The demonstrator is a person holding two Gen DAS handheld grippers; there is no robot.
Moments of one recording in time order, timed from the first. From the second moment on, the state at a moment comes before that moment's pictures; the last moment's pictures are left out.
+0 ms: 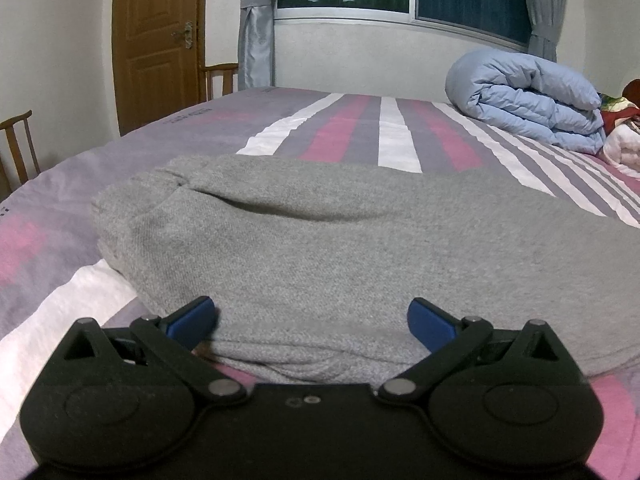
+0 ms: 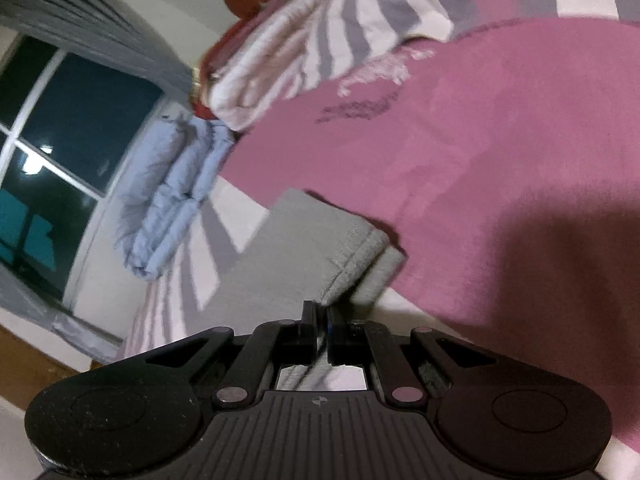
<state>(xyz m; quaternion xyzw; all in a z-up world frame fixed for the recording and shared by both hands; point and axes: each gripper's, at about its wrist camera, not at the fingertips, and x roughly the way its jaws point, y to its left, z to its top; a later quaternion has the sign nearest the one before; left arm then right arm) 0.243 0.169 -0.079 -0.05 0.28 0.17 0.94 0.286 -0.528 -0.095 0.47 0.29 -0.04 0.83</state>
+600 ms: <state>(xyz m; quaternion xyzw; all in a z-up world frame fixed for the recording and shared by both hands) 0.192 0.269 -0.045 -0.21 0.21 0.21 0.93 0.218 -0.431 -0.049 0.36 0.21 0.00 0.91</state>
